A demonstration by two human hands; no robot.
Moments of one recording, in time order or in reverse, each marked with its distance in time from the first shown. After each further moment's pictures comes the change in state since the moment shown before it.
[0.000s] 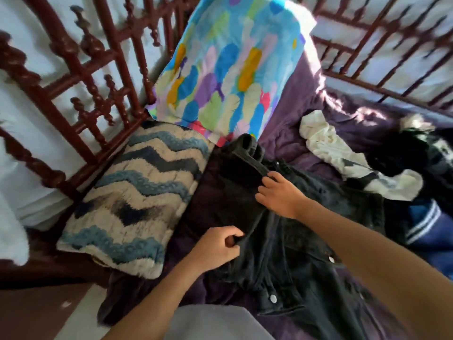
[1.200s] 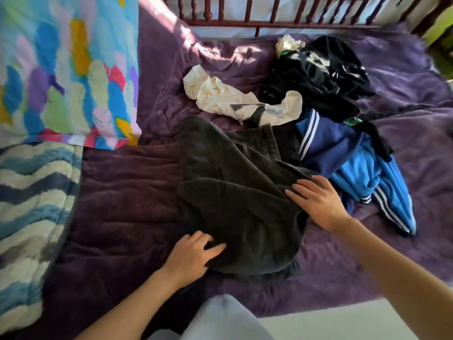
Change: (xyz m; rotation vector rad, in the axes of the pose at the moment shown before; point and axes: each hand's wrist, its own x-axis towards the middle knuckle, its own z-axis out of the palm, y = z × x) left_hand 0.029 0.061 0.190 0.961 -0.314 0.683; right_hand -0.378 -0.058 0.097 0.168 0.082 0.763
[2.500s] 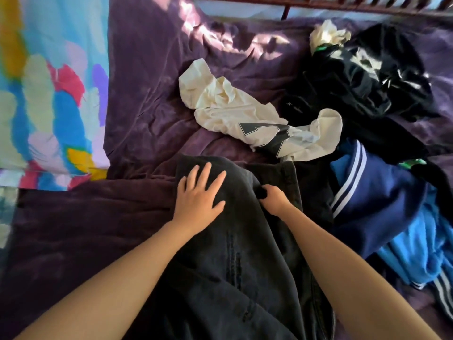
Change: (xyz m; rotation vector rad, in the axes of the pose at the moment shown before) left_hand 0.254 -0.168 -0.019 -0.067 0.124 -0.490; right_hand 0.203 0.046 0.230 0.909 -0.773 0.849
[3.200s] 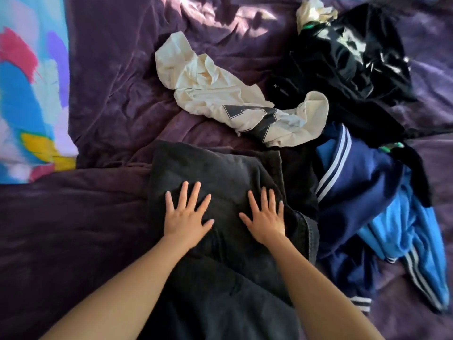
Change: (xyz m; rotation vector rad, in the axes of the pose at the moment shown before) left_hand -0.023 0.008 0.068 0.224 -0.374 -0.032; right_hand -0.055 0.033 0.052 -0.538 0.026 0.058
